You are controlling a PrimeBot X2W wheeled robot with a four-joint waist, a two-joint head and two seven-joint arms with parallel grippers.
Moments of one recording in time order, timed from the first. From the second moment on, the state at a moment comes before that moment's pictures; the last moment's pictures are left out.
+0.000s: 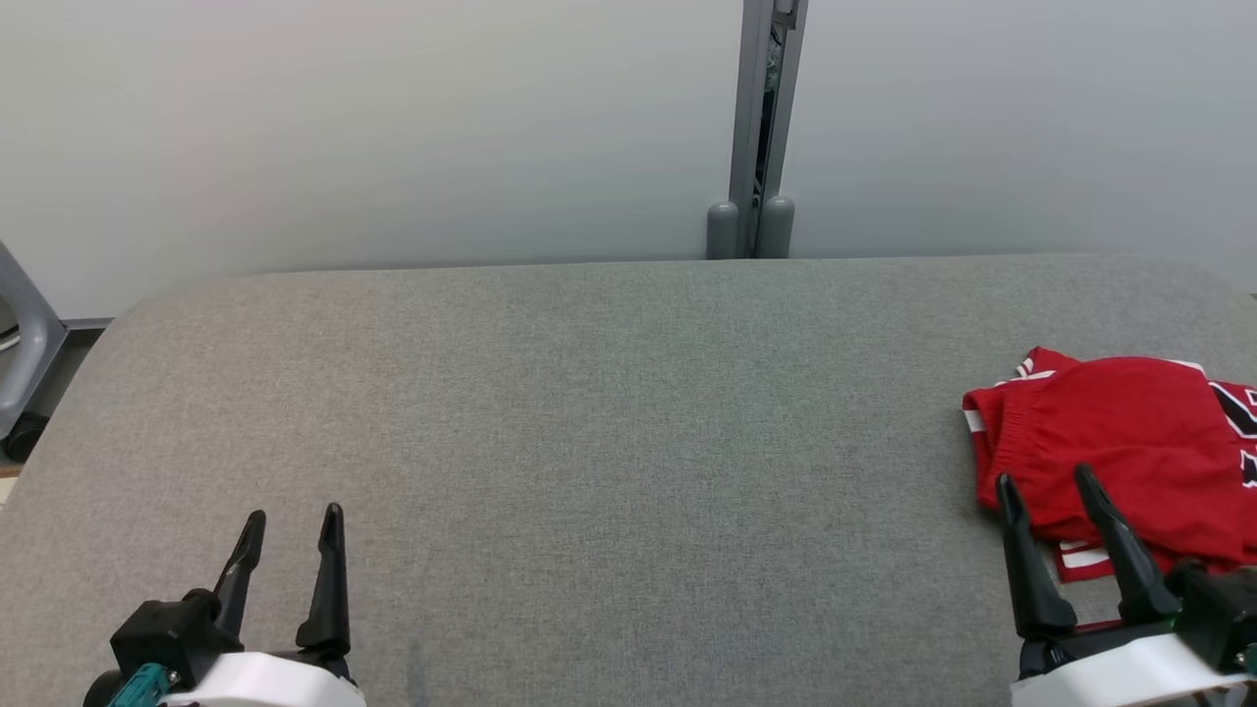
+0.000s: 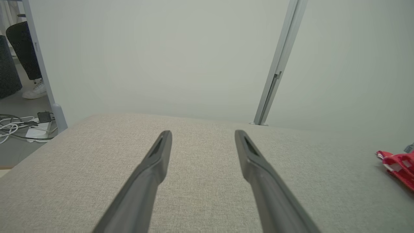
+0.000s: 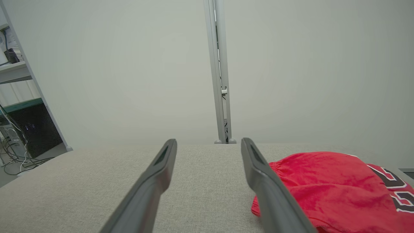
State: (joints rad) left arm 0.01 0.30 -0.28 0.16 -0.56 0.16 -0.26; right arm 0.07 -0.11 0.04 -0.01 0.28 0.13 -0.16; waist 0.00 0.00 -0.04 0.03
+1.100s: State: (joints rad) left arm 0.03 0.20 -0.18 0.22 -0.70 0.08 -0.19; right arm 0.08 -0.08 0.05 0.06 0.50 0.13 -0.11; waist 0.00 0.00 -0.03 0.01
